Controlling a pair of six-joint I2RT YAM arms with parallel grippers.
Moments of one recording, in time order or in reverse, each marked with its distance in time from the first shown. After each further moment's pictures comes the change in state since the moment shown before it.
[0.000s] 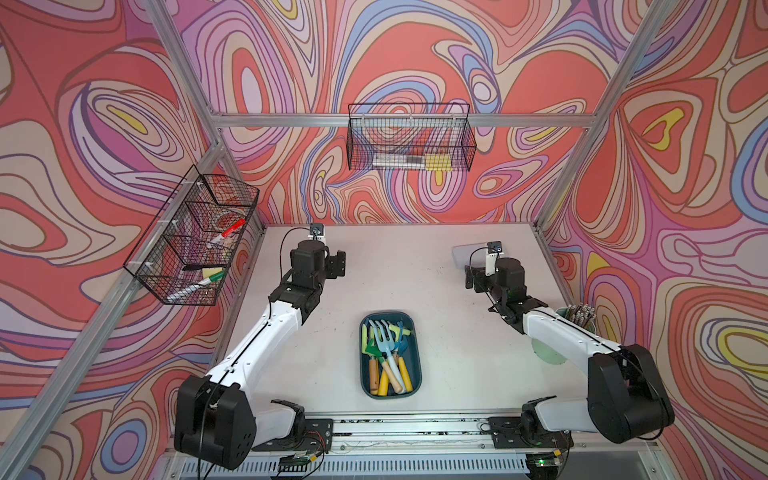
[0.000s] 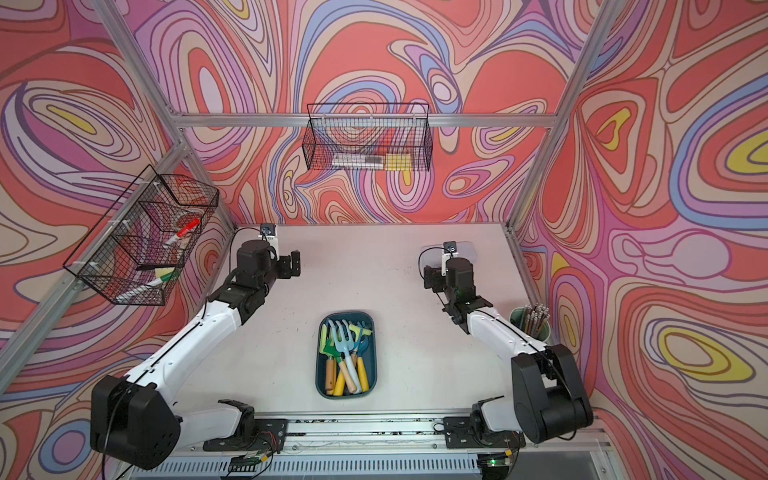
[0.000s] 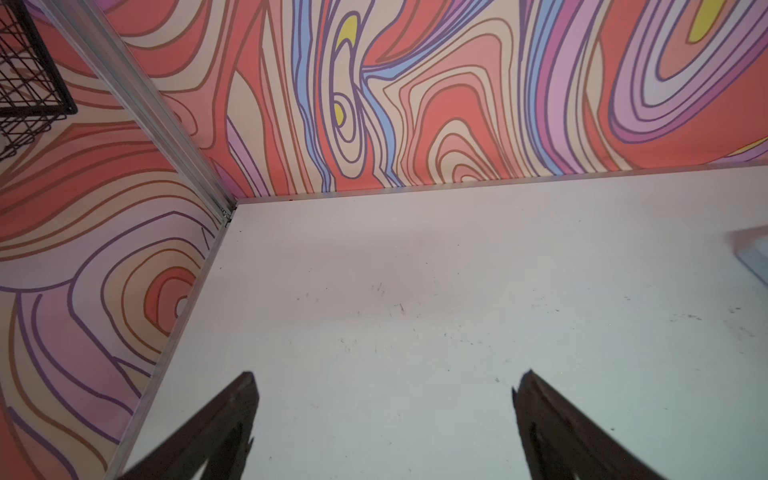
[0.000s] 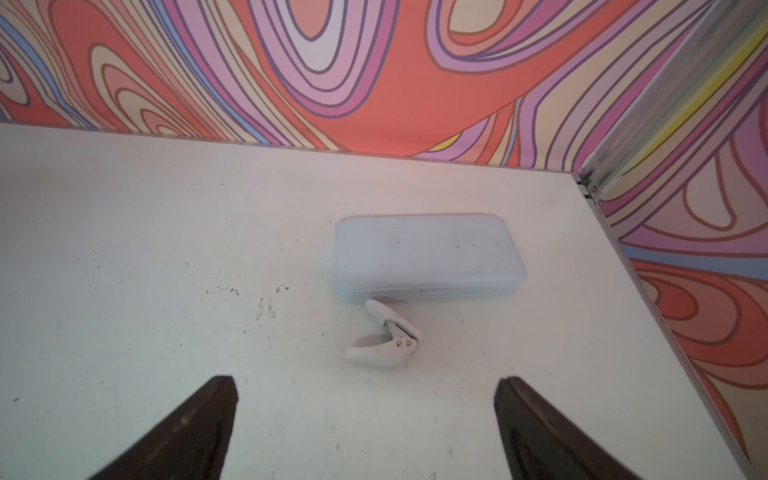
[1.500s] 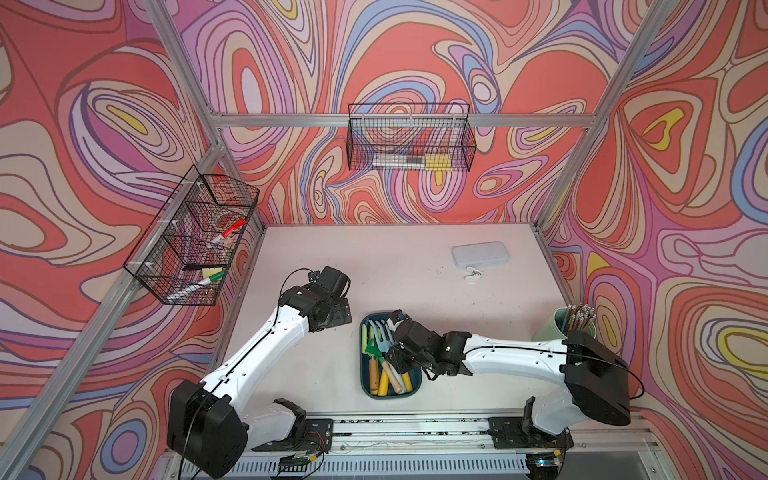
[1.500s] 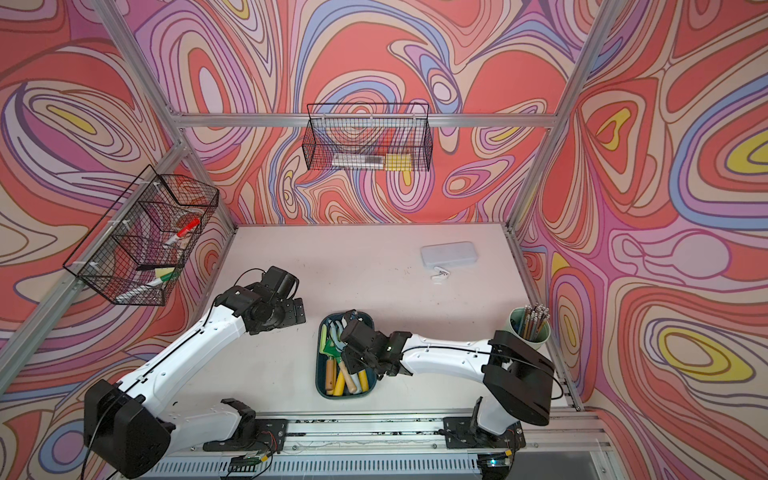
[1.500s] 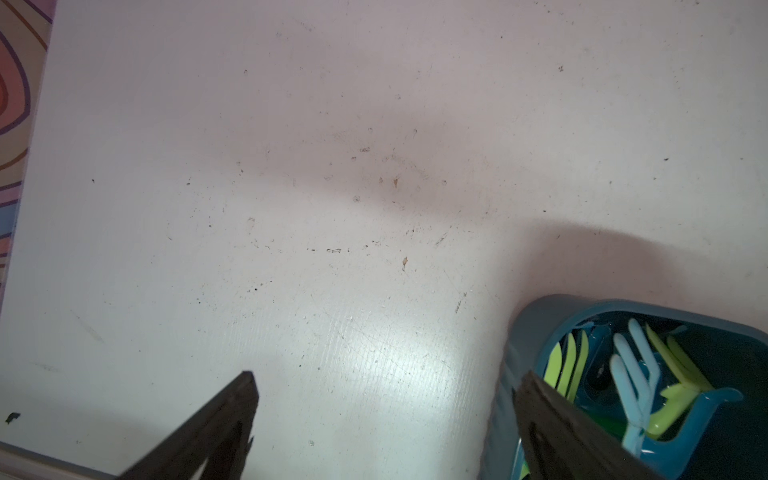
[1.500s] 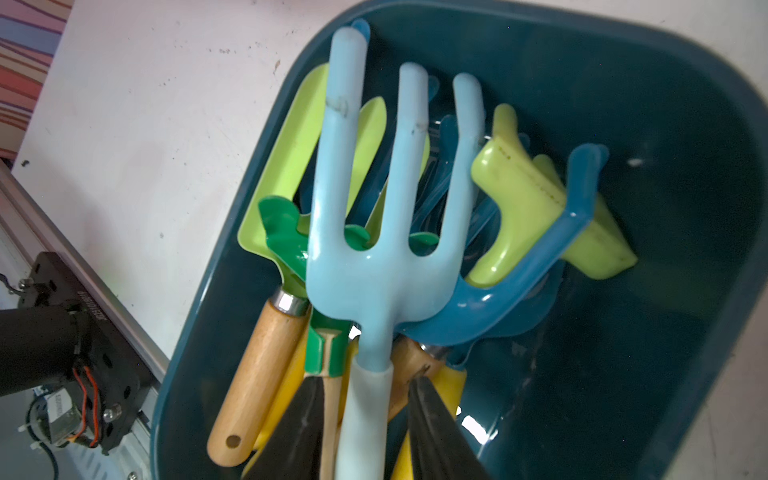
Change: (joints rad) left arm -0.148 -0.019 -0.026 -0.727 0.015 -0.569; right arm 0.854 0.208 0.143 -0.392 -0.153 0.618
